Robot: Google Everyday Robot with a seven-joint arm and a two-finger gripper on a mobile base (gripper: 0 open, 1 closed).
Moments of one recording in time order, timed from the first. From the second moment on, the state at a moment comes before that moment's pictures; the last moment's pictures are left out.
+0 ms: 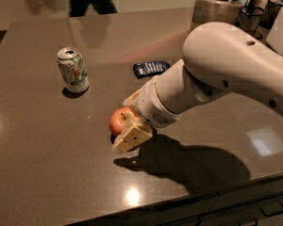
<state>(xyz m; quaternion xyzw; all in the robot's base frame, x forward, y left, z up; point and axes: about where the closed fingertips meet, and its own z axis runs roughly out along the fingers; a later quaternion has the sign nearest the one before) 0.440 0.022 0.857 -0.61 0.71 0.19 0.29</state>
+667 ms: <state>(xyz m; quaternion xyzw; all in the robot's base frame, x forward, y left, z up) 0.466 -0.001 0.868 -0.58 0.74 0.18 0.29</state>
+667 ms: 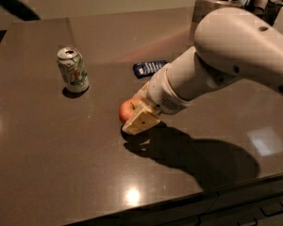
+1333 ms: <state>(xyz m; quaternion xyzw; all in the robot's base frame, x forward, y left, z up) 0.539 -0.059 0.890 -0.50 0.80 0.14 0.30</state>
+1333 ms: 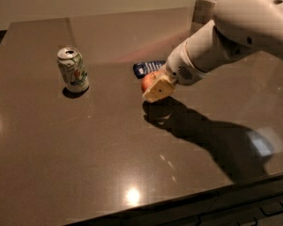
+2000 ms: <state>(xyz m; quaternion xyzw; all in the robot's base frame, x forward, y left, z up) 0.589 -0.091 0.879 -0.44 0.83 0.13 0.31</state>
